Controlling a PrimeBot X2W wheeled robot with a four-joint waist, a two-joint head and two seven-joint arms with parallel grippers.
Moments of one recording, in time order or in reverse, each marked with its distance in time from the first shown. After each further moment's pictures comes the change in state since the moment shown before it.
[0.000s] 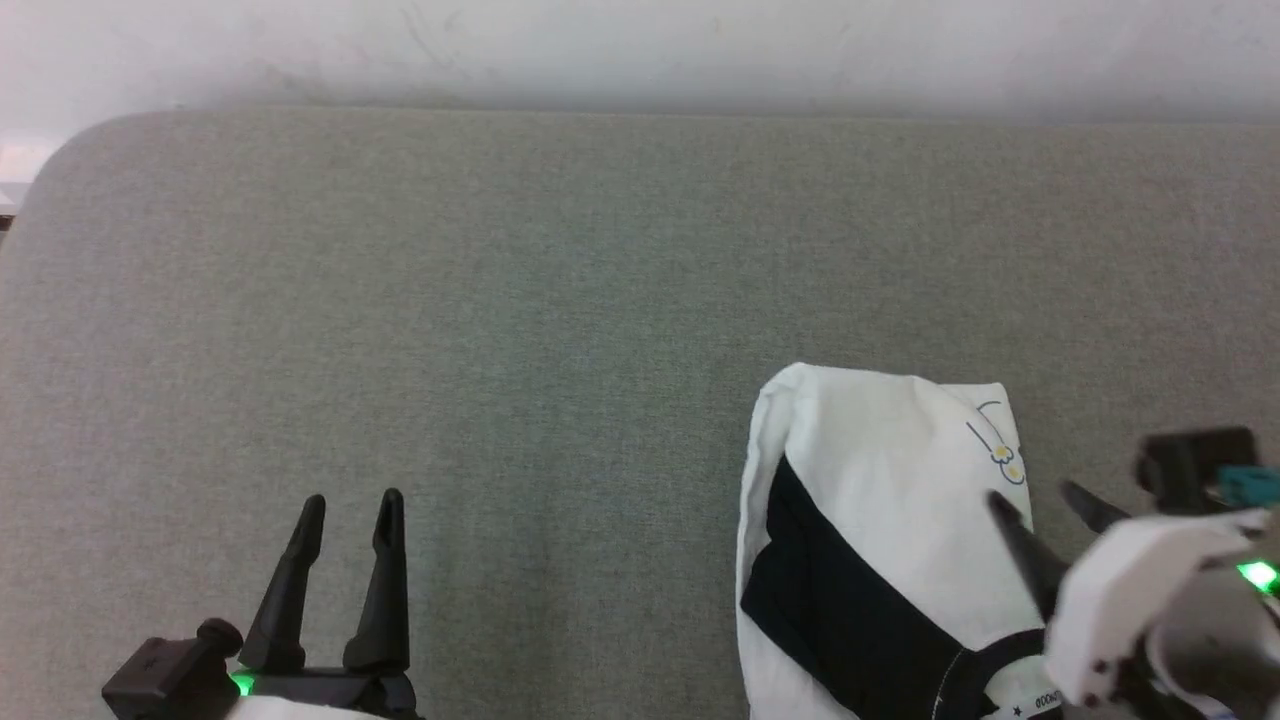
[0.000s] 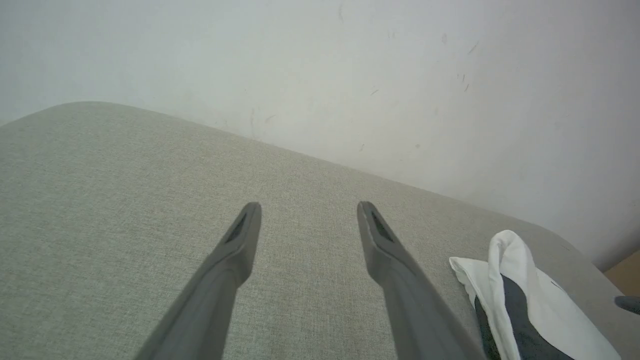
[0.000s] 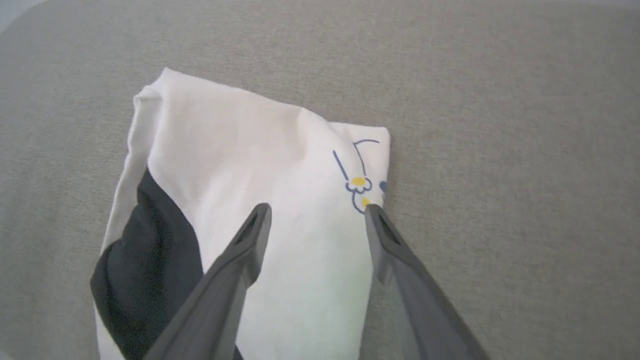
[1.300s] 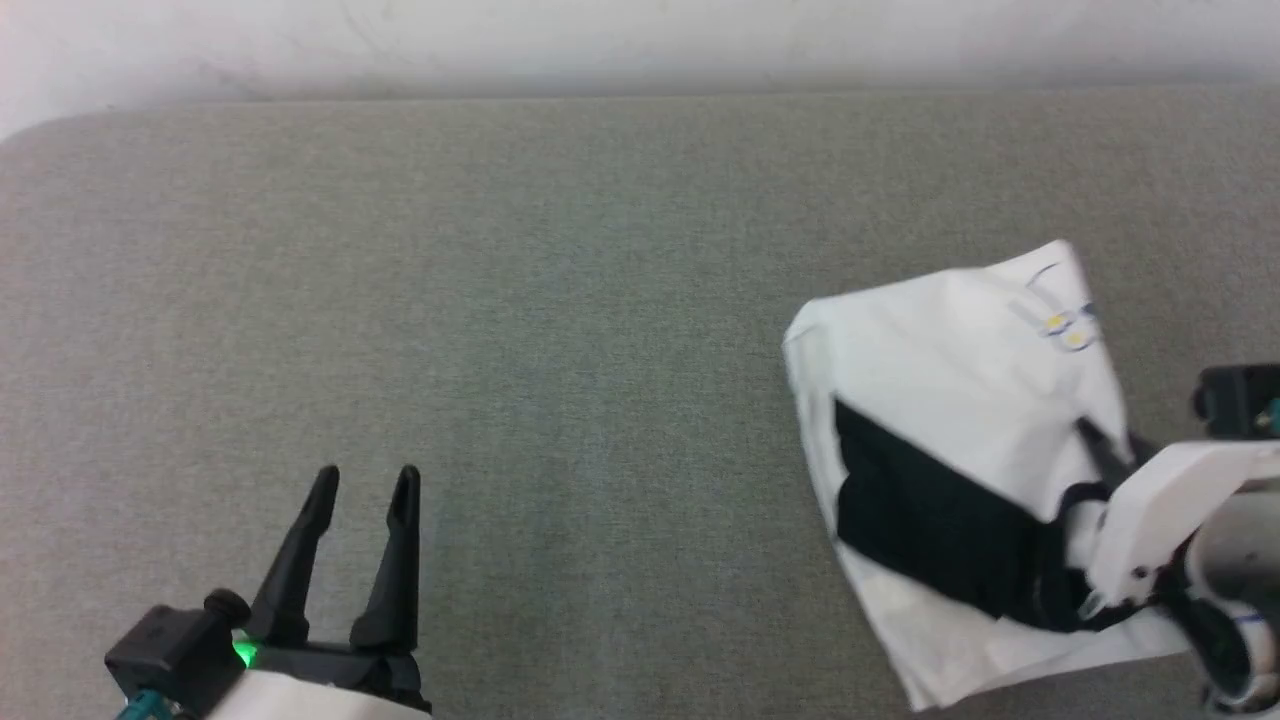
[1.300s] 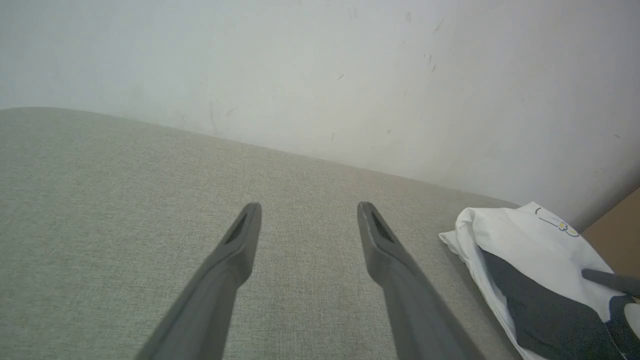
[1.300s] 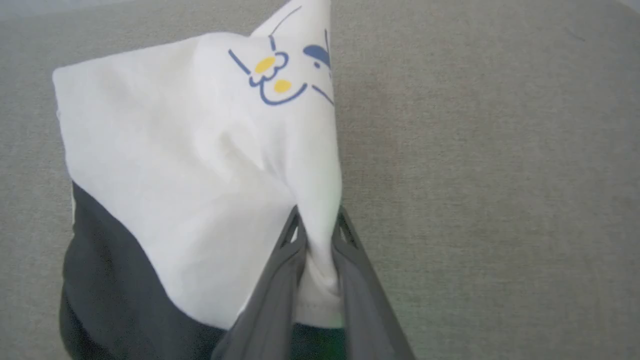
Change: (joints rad) left arm -0.031 0.041 -0.027 -0.046 0.007 0.006 0.049; right arm -0.132 -0.036 -0.113 0.241 -0.010 0.001 -0.143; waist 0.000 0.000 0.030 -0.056
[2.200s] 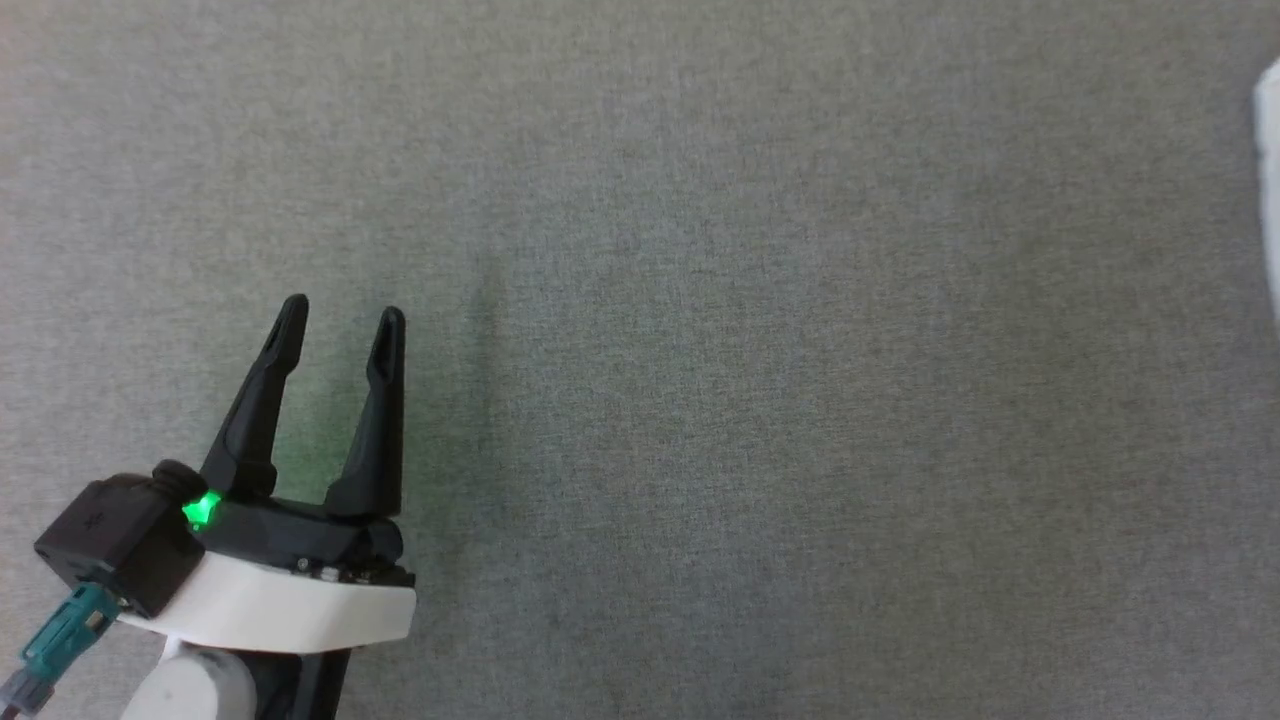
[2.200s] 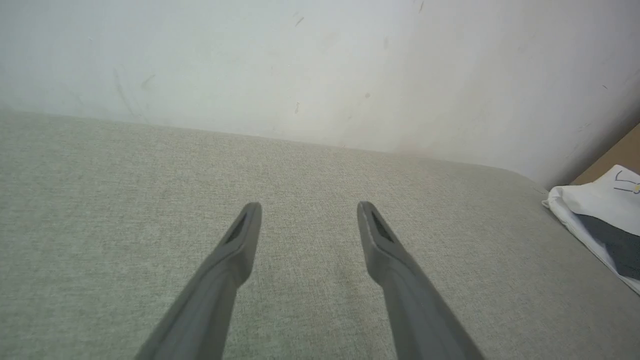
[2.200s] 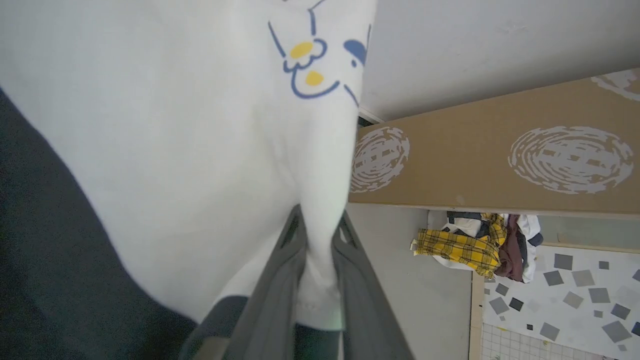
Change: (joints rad) left arm -0.228 0.053 0.002 -0.070 0.041 -0.015 0.027; right arm -0.198 -0.644 -0.086 0.058 -0.194 0.000 0.033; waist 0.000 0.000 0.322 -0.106
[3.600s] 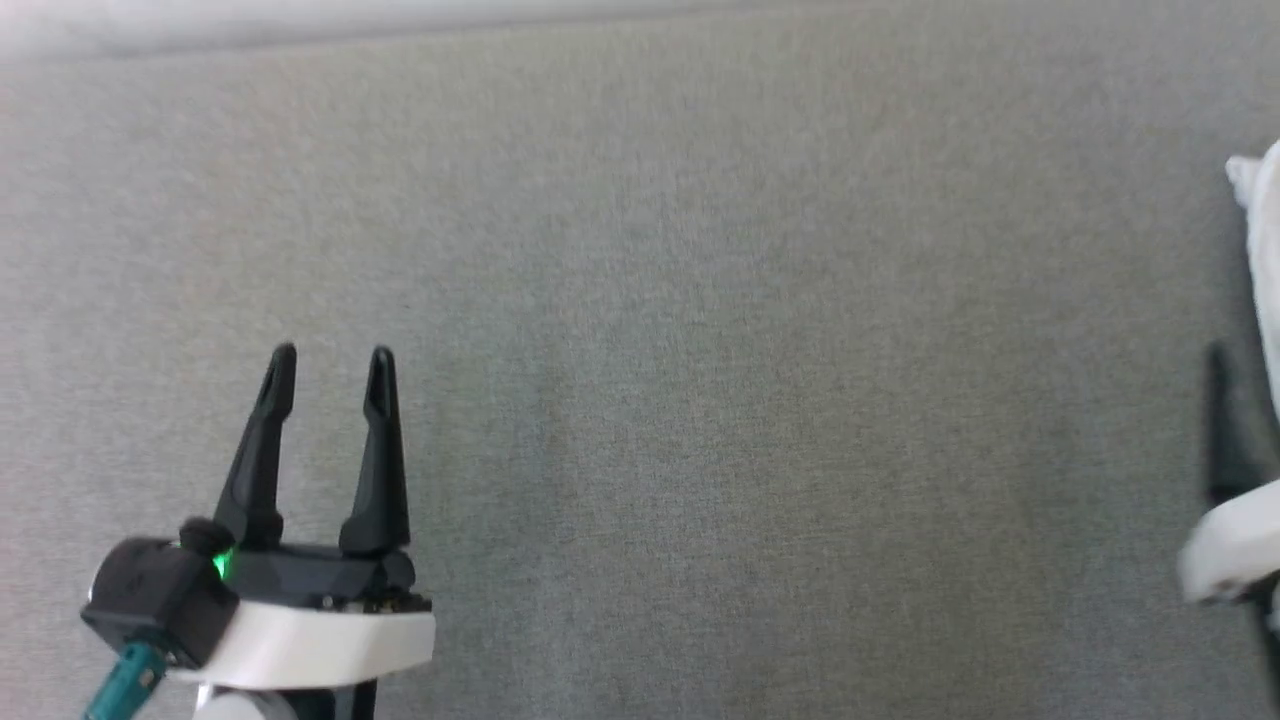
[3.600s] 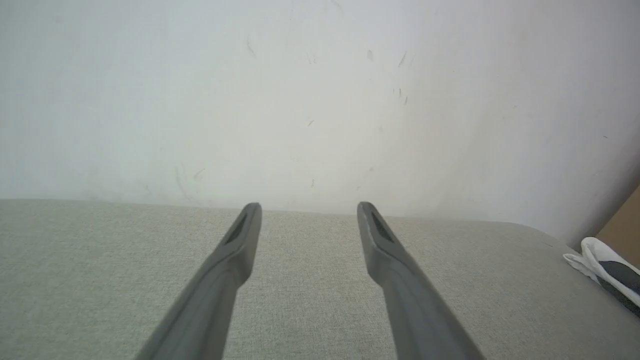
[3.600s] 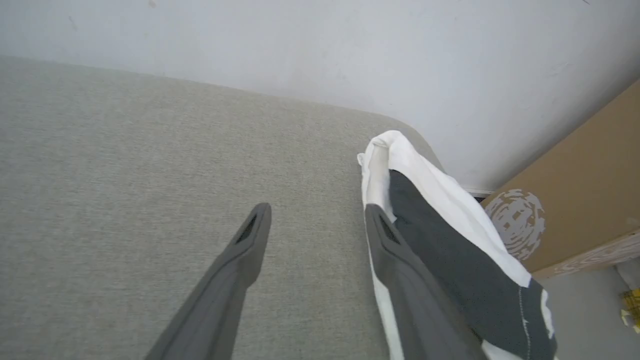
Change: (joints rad) left arm 0.052 -0.064 -0.005 0.047 0.093 0.074 -0.096; right arm 0.223 0.555 -0.031 -0.124 -0.048 0.000 -0.449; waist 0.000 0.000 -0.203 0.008
